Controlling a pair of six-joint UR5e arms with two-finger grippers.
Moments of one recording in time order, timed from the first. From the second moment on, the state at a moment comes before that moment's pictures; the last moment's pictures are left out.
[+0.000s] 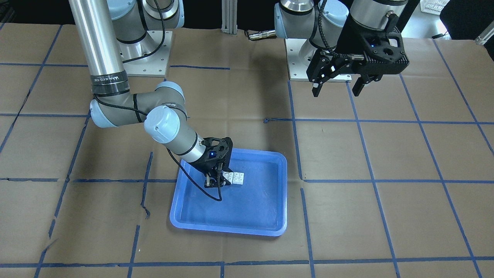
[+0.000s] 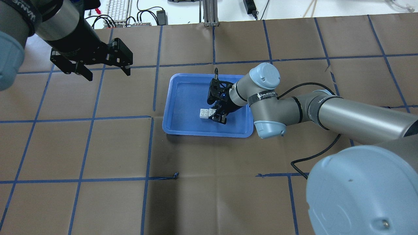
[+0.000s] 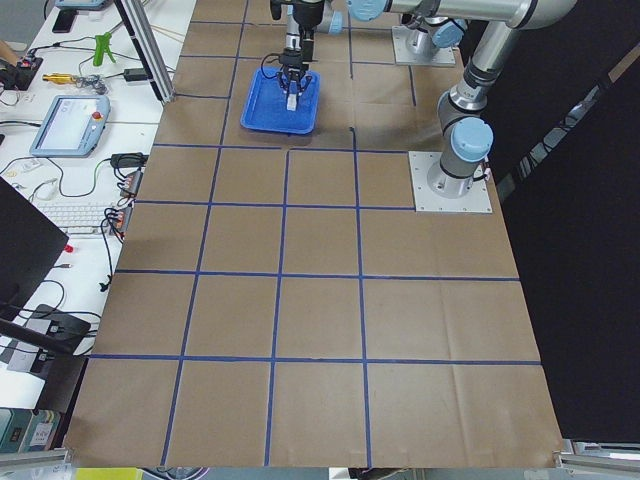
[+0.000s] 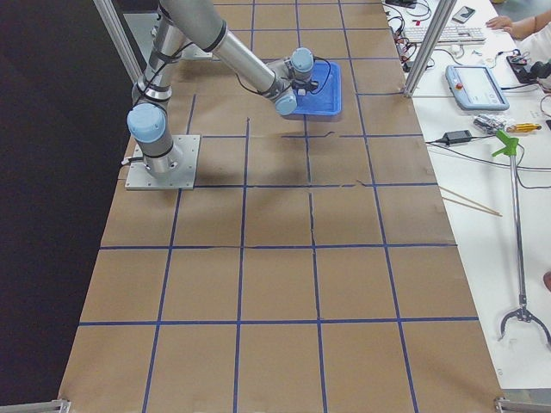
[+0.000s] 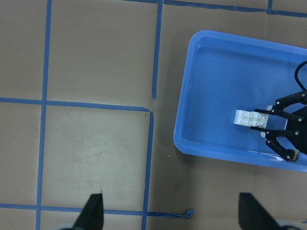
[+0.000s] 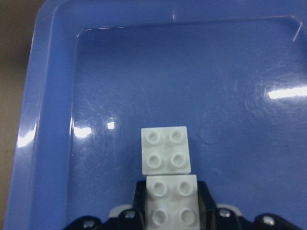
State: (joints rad) left arm -1.57 -1.51 -1.58 -1.51 1.54 -0.08; right arm 1.77 -1.03 1.92 -2.68 -1.08 -1.15
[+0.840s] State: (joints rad) left arm -1.57 -1.51 -1.58 -1.51 1.54 -0.08; right arm 1.77 -1.04 1.89 -2.66 -1.09 -1.14
